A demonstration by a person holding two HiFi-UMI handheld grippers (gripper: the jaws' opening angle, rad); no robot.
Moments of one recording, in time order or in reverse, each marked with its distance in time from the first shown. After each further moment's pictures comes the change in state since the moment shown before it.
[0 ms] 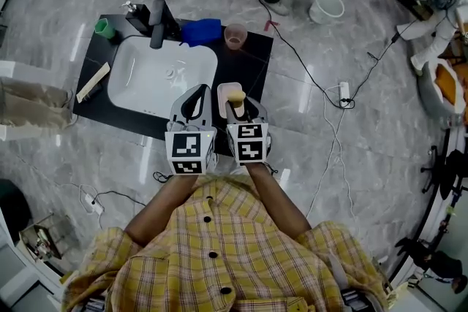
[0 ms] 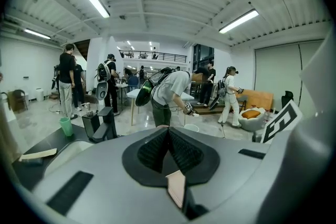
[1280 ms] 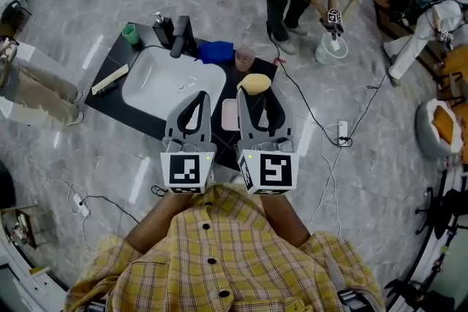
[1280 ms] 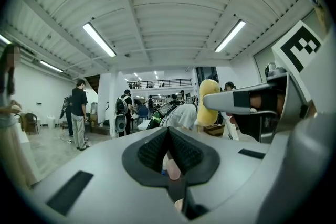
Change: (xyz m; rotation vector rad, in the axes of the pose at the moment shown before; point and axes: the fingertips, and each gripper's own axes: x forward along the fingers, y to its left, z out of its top) left arm -0.104 -0.027 0.086 0.111 -0.305 0.148; right arm -0.200 0.033 0.181 -0.139 -0.723 0.064
